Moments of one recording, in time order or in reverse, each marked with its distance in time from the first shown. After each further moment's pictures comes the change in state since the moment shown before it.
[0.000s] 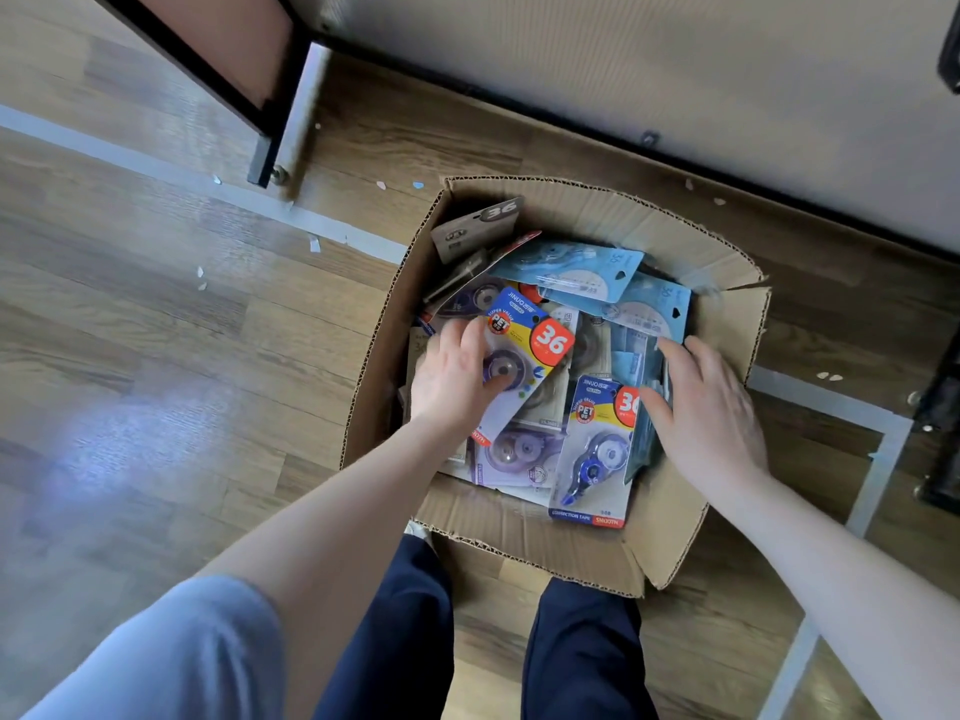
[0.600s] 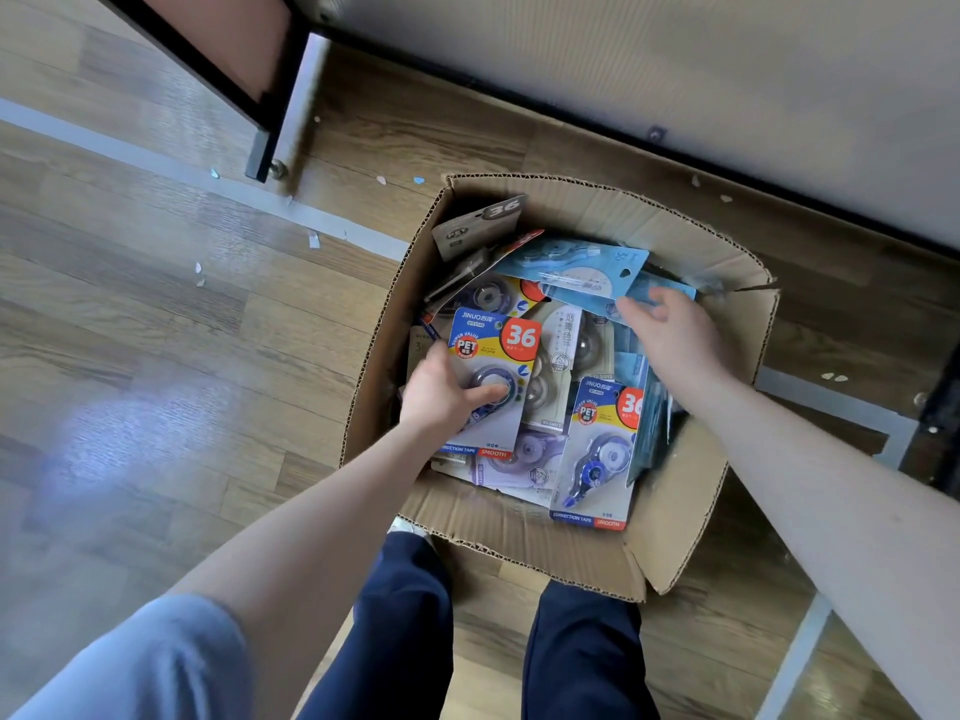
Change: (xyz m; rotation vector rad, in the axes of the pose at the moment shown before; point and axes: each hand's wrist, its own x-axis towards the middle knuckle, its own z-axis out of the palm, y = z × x) left_hand -0.001 -0.016 0.002 -0.424 -0.097 -0.332; right_hand 0.076 -0.022 -0.002 0.542 -0.029 0.266
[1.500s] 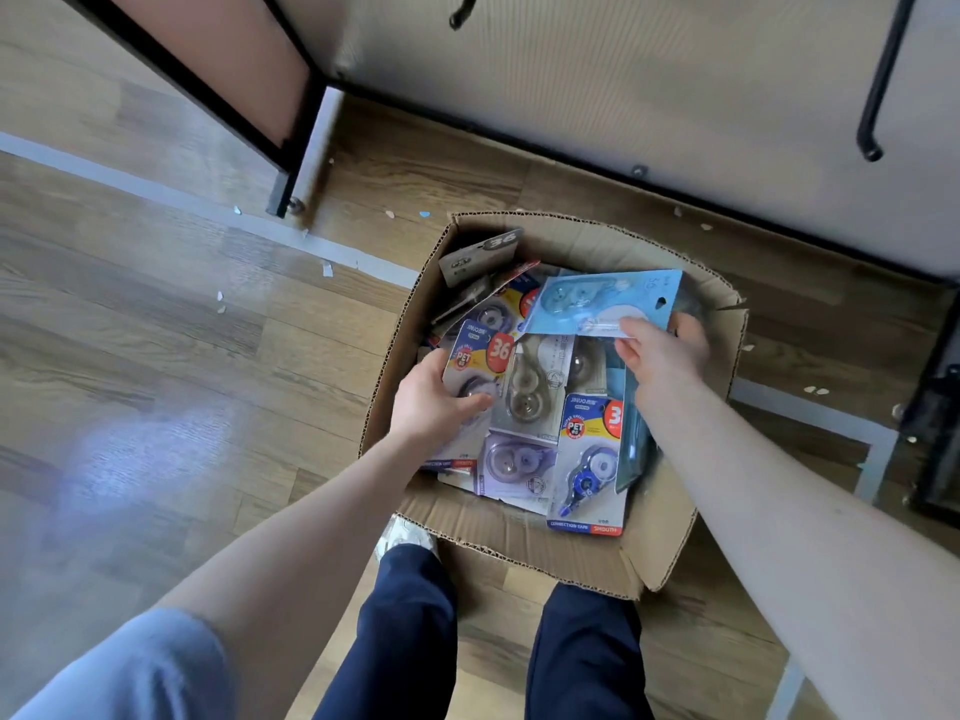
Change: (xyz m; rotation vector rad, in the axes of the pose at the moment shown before) left_hand -0.028 0.015 -0.035 -0.127 0.023 0.089; right_hand -0.023 -0.028 0.002 1.067 0.231 0.342
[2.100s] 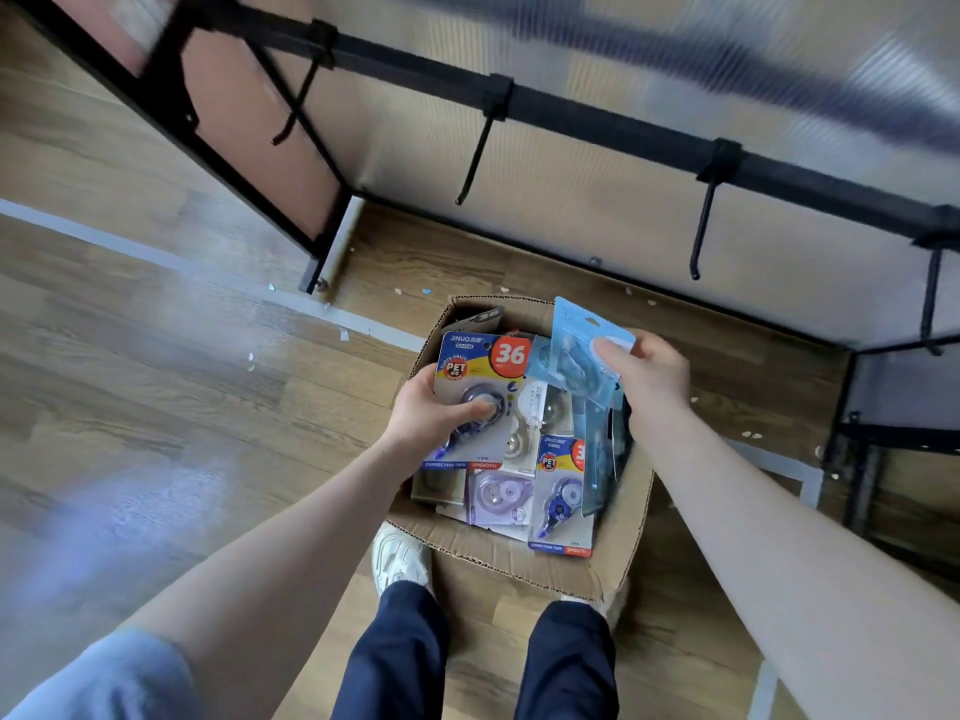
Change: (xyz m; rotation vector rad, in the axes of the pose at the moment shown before) left_hand -0.055 0.077 -0.057 -0.382 -0.072 0.002; right_hand -0.086 -0.081 -0.023 -0.219 -0.153 -0.206
